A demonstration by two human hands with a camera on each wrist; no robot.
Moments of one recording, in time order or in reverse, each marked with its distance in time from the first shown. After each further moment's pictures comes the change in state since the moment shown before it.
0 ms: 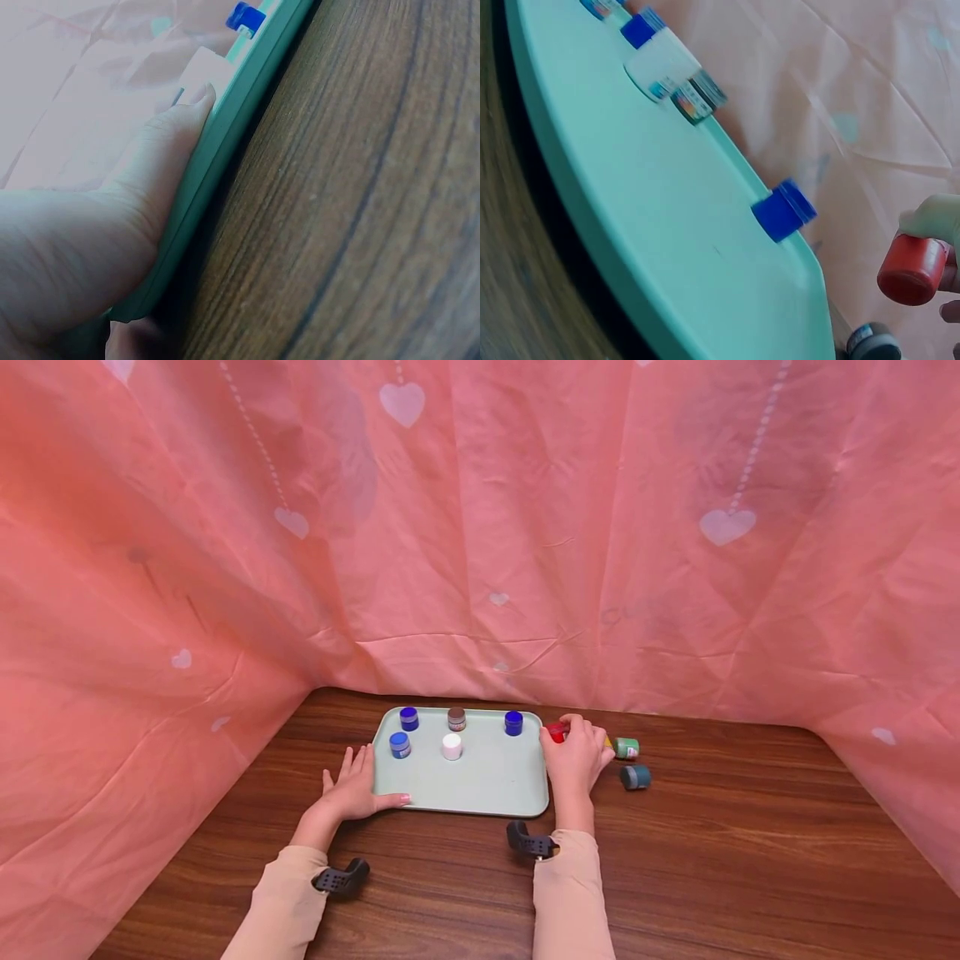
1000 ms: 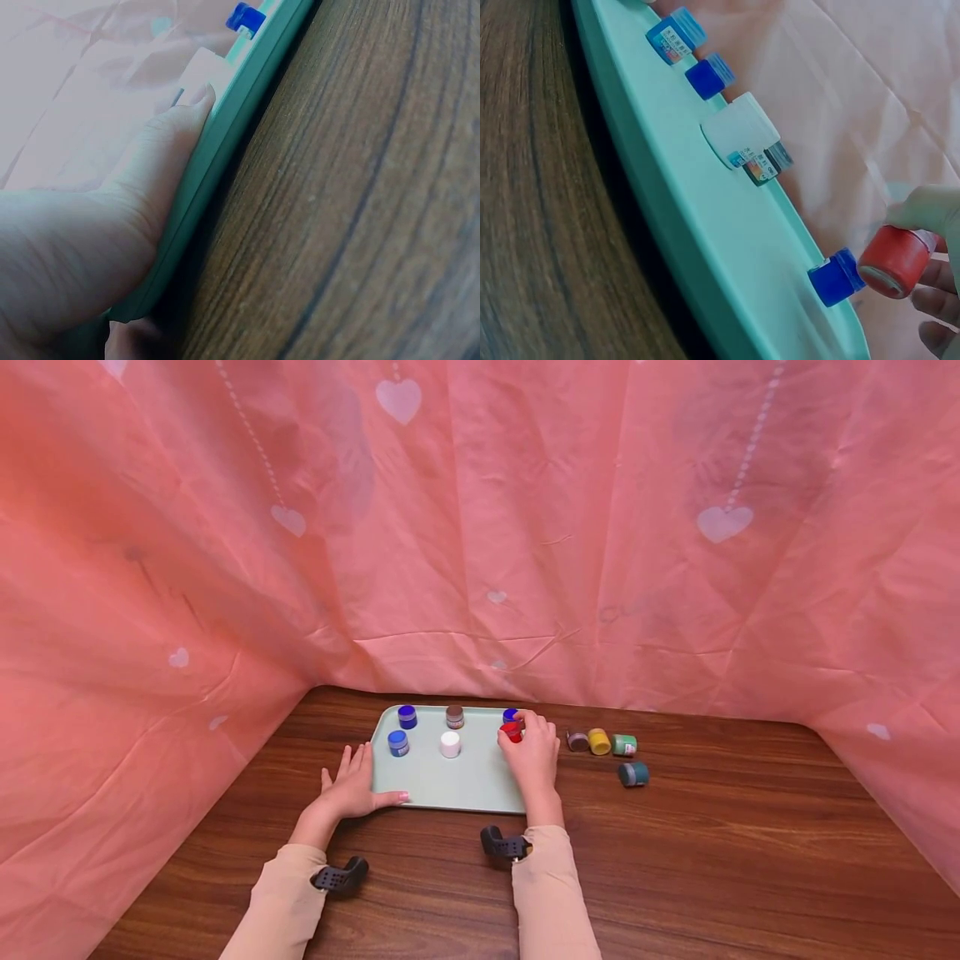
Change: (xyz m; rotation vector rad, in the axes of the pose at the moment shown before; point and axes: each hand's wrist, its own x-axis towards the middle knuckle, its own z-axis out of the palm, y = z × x) left_hand -0.002 0.002 -0.003 -0.006 -0.005 -0.011; right_hand -0.014 -0.030 0.029 0.135 -0.176 -0.154
